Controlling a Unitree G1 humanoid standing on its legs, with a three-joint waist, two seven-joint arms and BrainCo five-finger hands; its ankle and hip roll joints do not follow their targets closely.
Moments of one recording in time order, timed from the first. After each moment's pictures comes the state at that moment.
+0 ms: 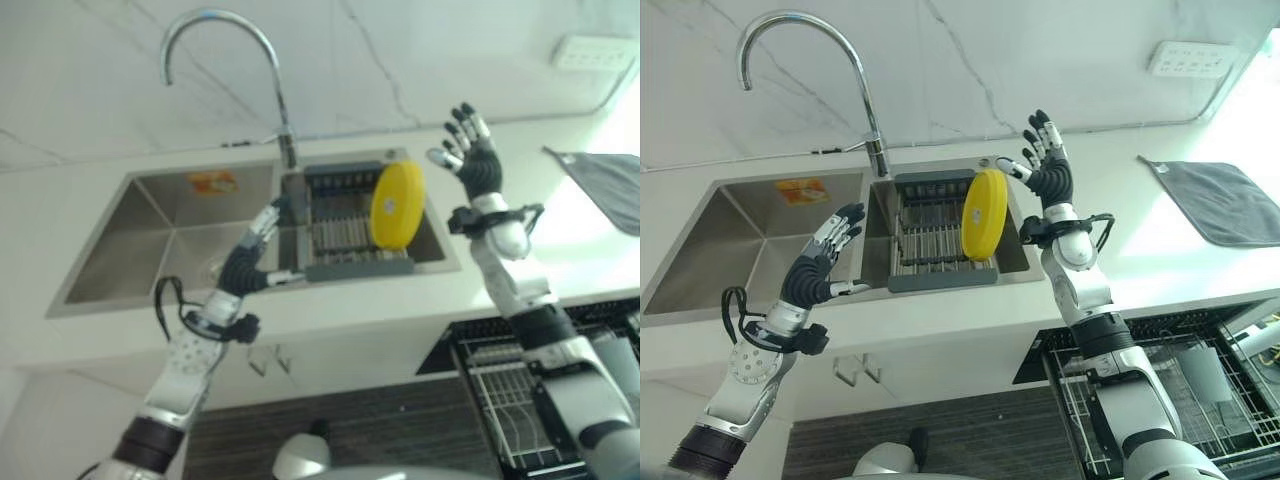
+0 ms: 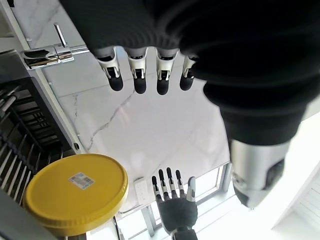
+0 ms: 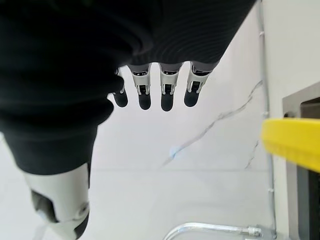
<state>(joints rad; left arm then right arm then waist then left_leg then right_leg) -0.05 0.56 -0.20 -0.04 -0.26 -0.52 -0.08 -0.68 -0.41 0.18 0.38 0.53 -0.20 -0.13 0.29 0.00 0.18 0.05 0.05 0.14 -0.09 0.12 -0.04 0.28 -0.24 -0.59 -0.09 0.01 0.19</state>
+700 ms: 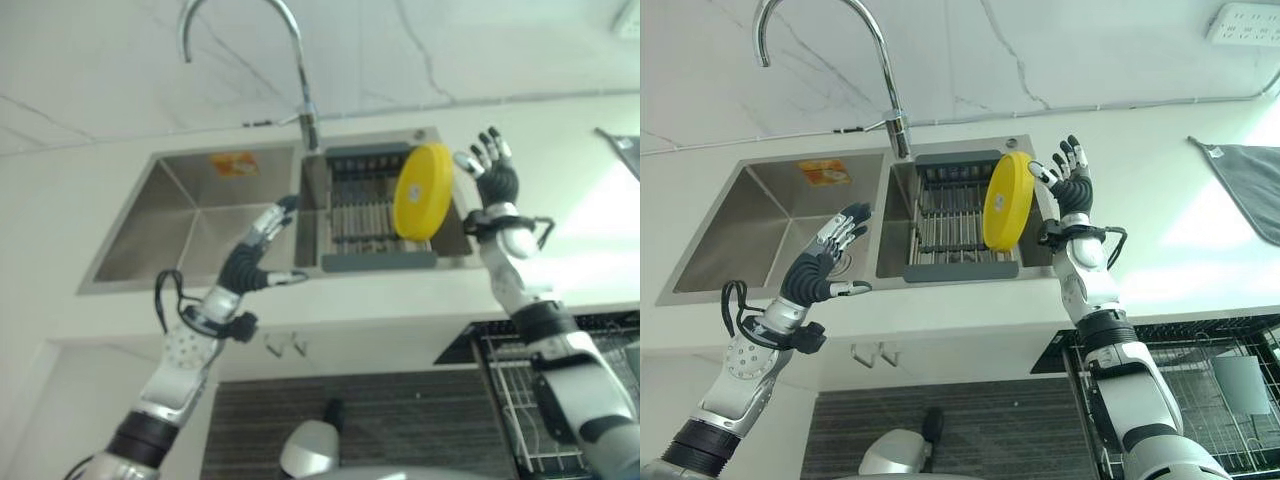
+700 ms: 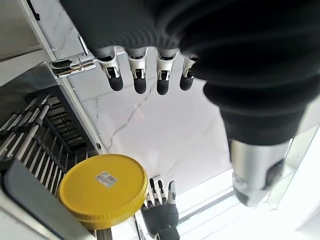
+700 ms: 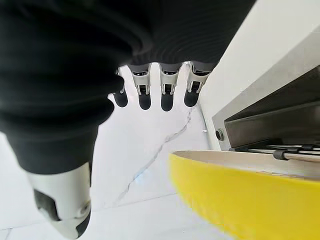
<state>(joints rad) -0.05 0.59 -0.21 -0.04 -0.30 -0.52 -0.12 -0.68 -0.41 0.15 0.53 0.61 -0.21 -0.16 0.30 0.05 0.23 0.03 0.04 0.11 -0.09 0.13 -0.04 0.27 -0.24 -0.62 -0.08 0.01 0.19</state>
